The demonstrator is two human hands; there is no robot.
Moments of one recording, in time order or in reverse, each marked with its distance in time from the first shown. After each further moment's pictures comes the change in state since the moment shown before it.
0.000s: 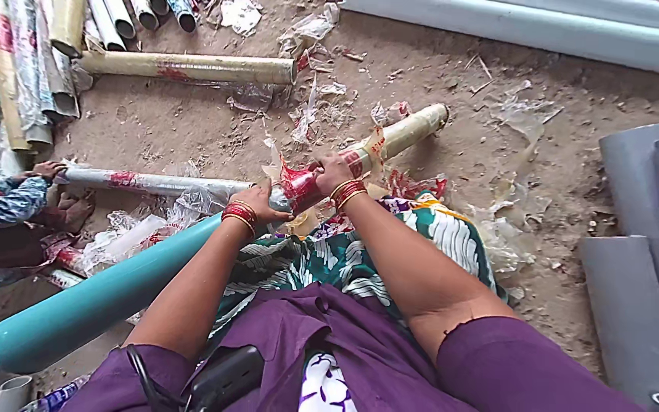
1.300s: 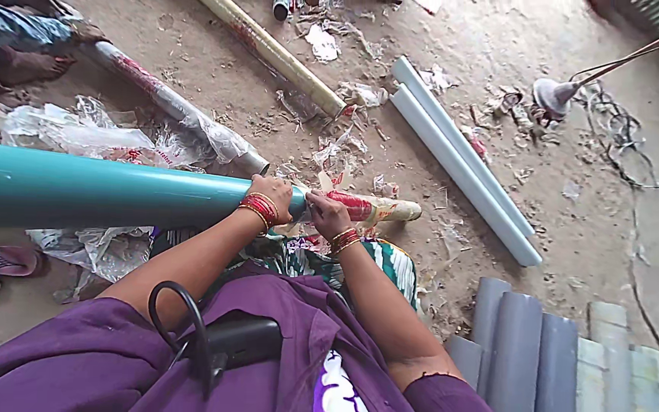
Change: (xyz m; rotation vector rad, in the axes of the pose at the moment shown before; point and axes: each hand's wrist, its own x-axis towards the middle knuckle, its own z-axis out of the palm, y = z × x) left_hand -0.081 -0.031 0.033 -0.089 0.229 0.034; right_hand -0.062 -0.024 0.061 -0.216 0.170 -0.796
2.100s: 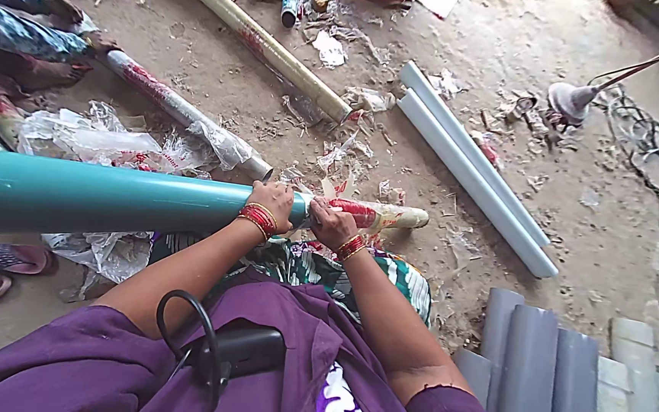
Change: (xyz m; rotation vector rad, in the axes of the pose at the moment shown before) left_hand 0.000 0.003 0.007 0.012 0.051 -0.009; right_hand -0.008 0.015 -0.001 -0.322 -0.006 -0.223
